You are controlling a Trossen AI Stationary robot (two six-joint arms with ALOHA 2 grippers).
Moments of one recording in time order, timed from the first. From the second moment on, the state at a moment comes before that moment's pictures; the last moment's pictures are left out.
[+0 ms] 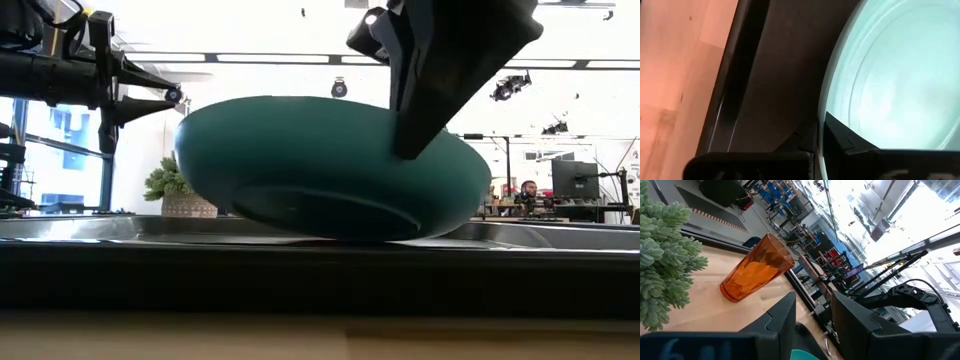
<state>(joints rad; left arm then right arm) 0.18 0.00 0.01 0.05 -0.29 -0.86 0.52 2.11 1.72 -0.89 0.22 0.18</state>
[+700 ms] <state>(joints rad) 0.18 0.00 0.01 0.05 -0.27 -0.86 0.50 2.14 1.72 -0.81 0.10 0.18</state>
